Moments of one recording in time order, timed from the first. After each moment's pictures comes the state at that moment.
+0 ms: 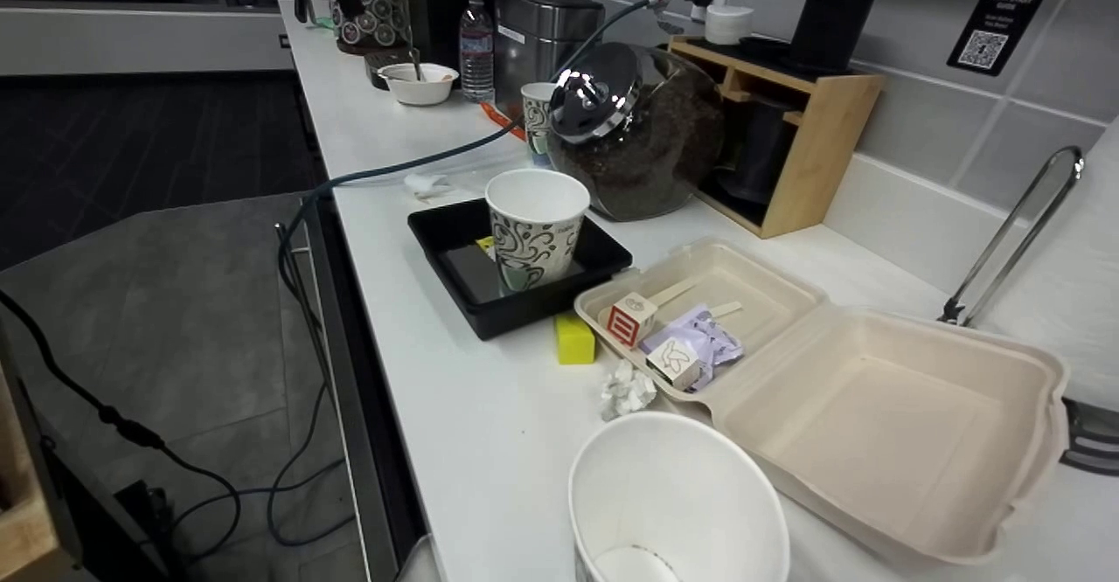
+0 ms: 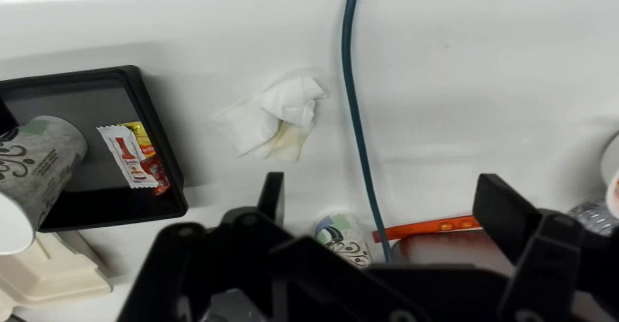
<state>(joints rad) -0.15 -0.32 -0.13 -2.41 -0.07 2.38 0.19</state>
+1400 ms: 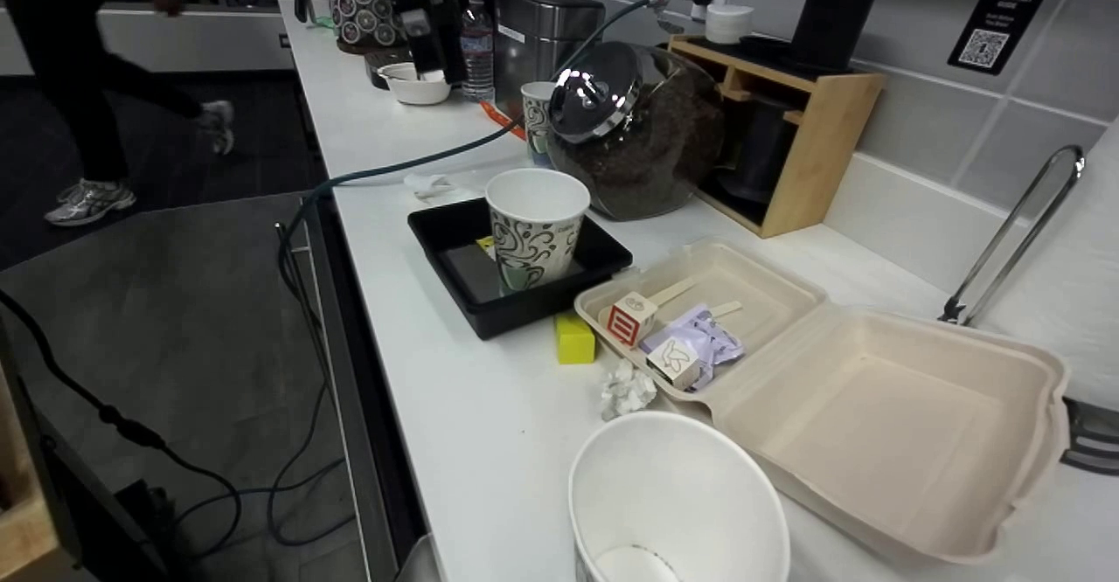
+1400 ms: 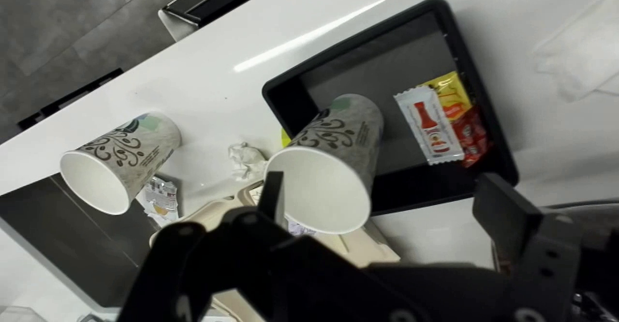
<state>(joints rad) -0.31 -0.03 -0.22 -2.16 -0.55 2.25 0.61</state>
